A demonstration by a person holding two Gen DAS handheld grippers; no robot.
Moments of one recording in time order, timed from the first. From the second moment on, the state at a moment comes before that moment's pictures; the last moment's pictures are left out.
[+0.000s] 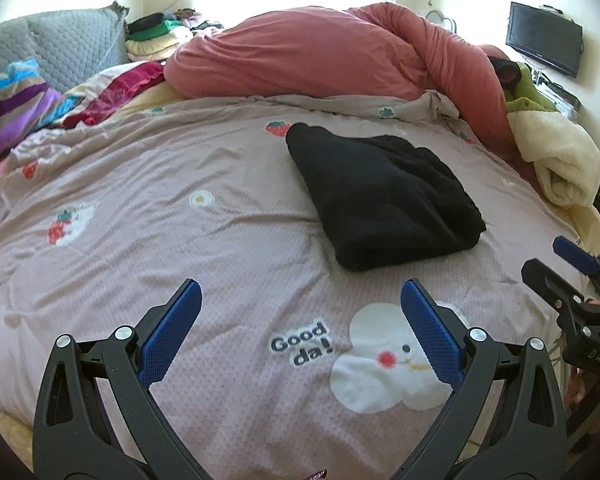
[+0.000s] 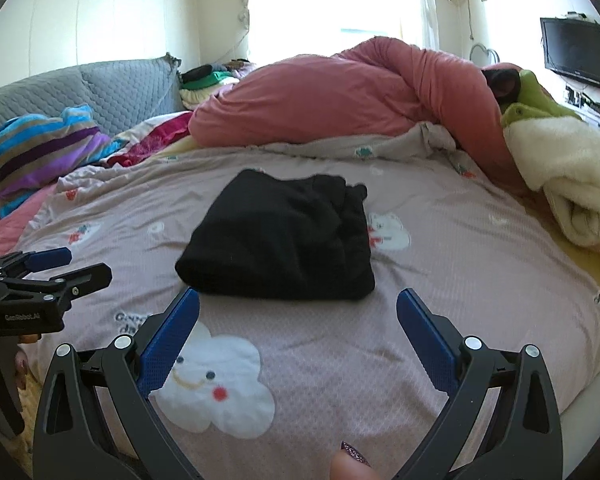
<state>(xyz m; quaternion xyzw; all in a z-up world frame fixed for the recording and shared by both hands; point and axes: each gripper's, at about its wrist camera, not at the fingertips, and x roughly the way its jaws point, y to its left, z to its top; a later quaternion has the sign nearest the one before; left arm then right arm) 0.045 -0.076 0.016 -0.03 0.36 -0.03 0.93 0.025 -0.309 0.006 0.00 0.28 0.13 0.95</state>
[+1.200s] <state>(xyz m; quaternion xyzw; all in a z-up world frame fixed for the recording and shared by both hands) 0.040 -0.074 -0.002 -0.03 0.38 -0.01 0.93 0.025 -0.314 -0.020 0.00 0.32 0.12 0.94</state>
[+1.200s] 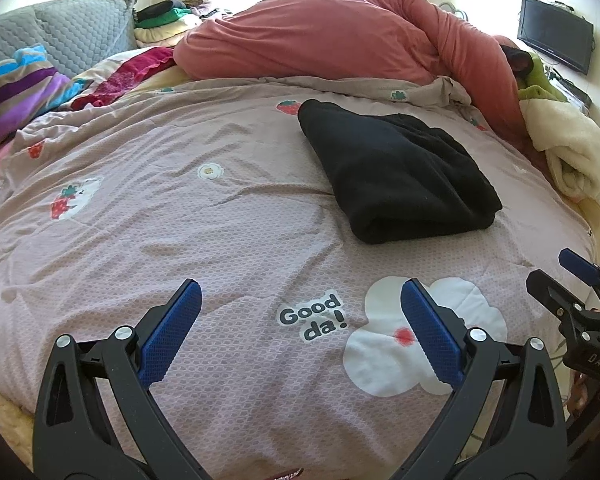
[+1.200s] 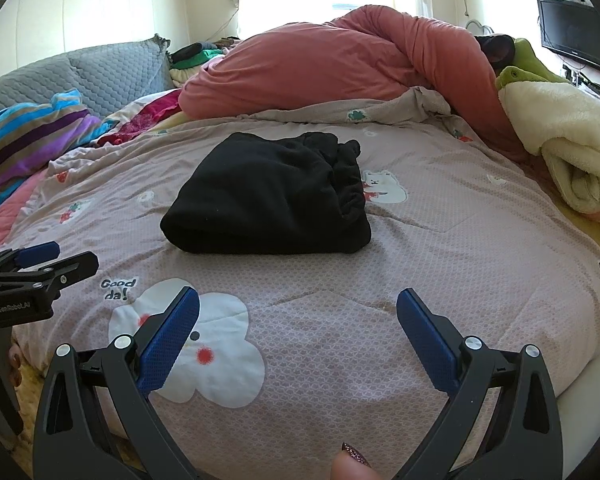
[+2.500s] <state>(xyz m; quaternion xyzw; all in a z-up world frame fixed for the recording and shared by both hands) 0.037 -0.073 -0.003 -0.01 0.38 0.00 0.93 0.026 -0.314 -0.025 0.00 0.33 0.12 0.94</state>
